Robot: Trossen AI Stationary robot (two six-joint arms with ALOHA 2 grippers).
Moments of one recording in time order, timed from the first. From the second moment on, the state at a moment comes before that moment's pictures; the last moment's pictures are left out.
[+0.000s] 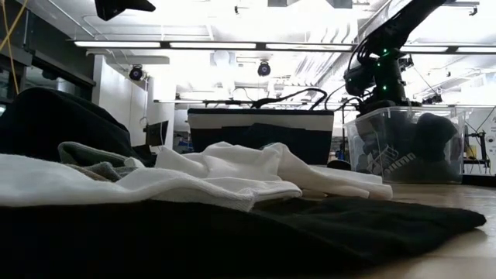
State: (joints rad) left arm -0.18 0.83 1.01 -0.63 -0.26 -0.61; right arm -1.05 1.60 1.17 -1.20 0.12 -0.09
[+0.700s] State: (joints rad) left arm -0.18 0.83 1.01 -0.63 -0.26 -0.61; right arm -1.04 1.33 1.17 -1.04 0.00 0.20
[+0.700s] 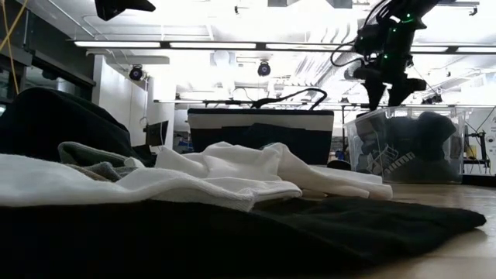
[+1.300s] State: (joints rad) left arm -0.18 0.83 1.01 -0.67 -0.23 -0.61; right arm -0.92 1.22 1.17 -0.93 -0.29 0.29
